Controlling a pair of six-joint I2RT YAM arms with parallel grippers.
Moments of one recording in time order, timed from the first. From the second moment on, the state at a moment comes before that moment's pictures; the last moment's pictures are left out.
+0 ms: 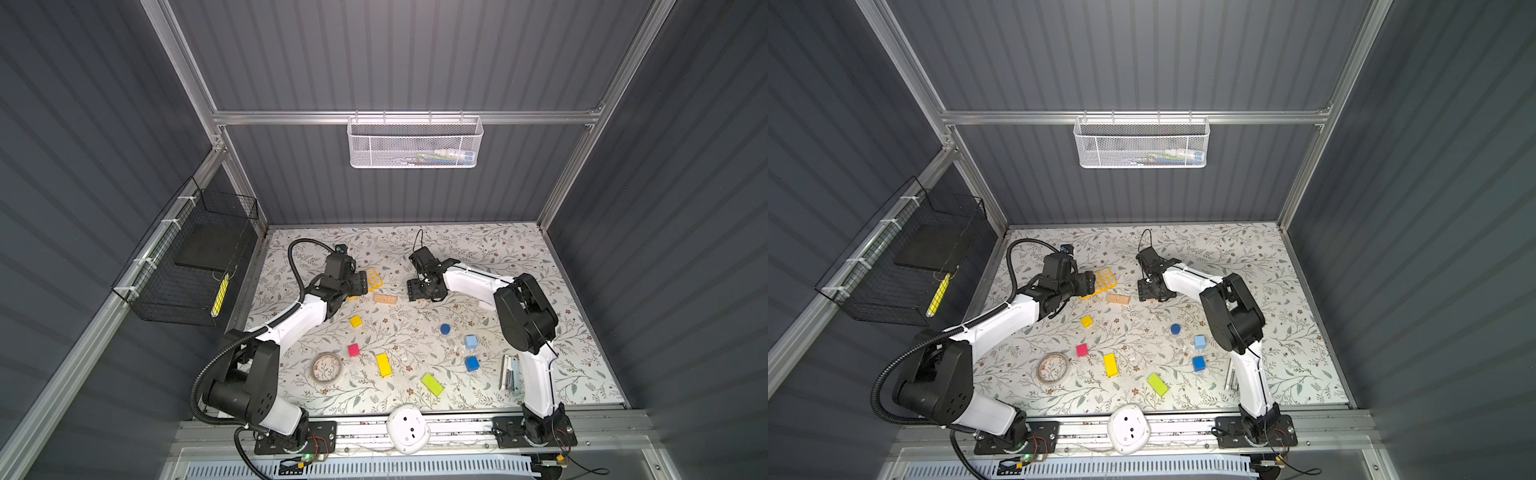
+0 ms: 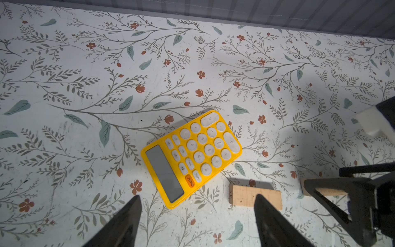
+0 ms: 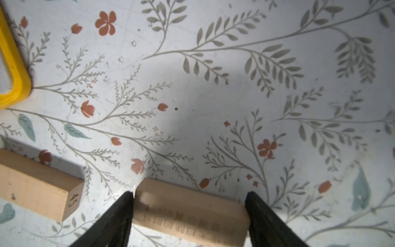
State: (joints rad) left arm -0.40 1.51 0.95 -0.15 -0.12 -0.29; right arm 0.60 2.12 1.54 -0.59 0.10 0.42
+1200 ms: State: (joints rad) left arm -0.40 1.51 0.95 -0.17 -0.13 -0.29; right arm 0.60 2.12 1.54 -0.60 0.11 0.46
